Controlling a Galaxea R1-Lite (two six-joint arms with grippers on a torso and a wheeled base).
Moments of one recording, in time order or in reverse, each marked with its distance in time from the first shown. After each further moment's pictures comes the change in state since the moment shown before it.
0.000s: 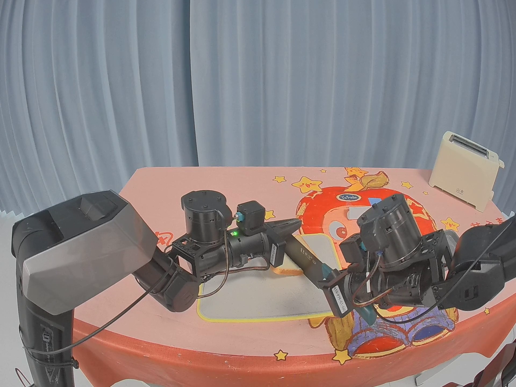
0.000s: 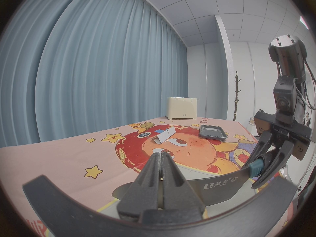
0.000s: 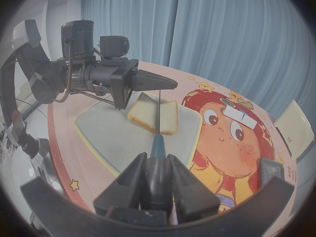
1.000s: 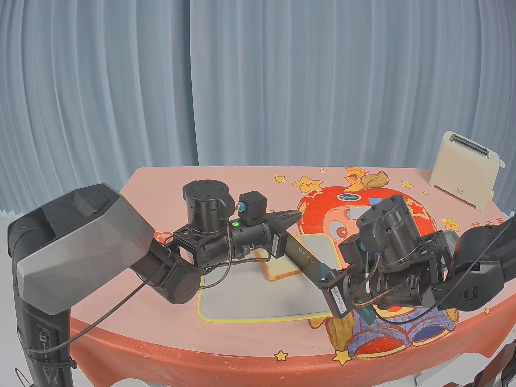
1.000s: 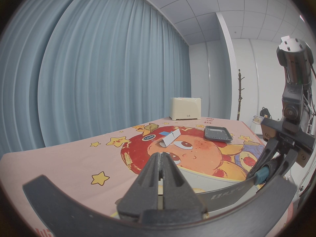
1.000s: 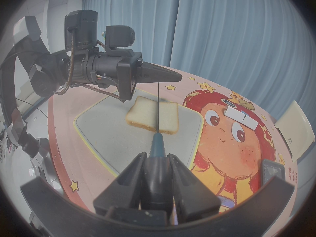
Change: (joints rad) left arm 0.003 -0.023 -0.063 0.057 0.030 0.007; right arm -0.001 0.002 0.003 -0.002 0.000 0.001
